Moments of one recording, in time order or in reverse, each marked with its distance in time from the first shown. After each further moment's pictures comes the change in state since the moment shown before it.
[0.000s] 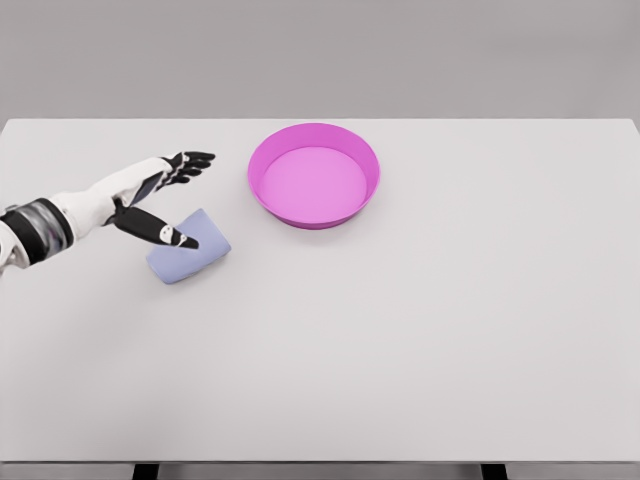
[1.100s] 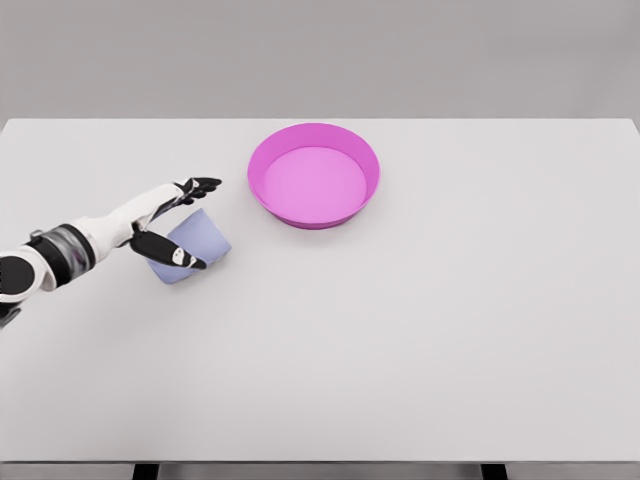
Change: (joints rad) left arm 0.103 -0.086 0.050 0.001 -0.171 0.054 0.004; right arm 0.000 0.000 0.000 0.000 0.000 0.000 0.000
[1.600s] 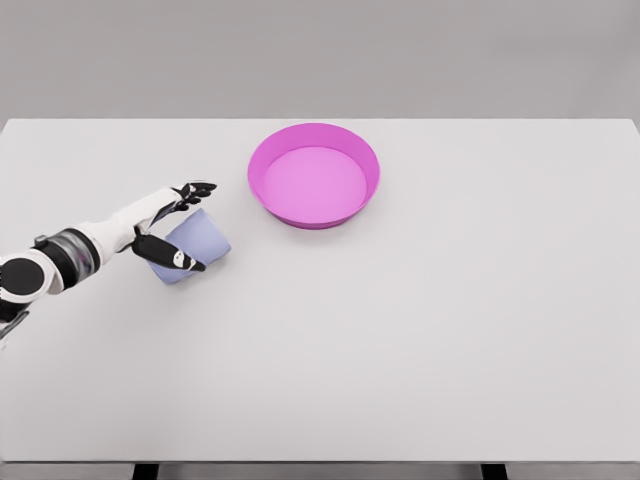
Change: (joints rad) left arm 0.011 -0.019 -0.001 0.000 -0.001 0.082 0.033; right arm 0.000 0.000 0.000 0.000 0.000 0.000 0.000
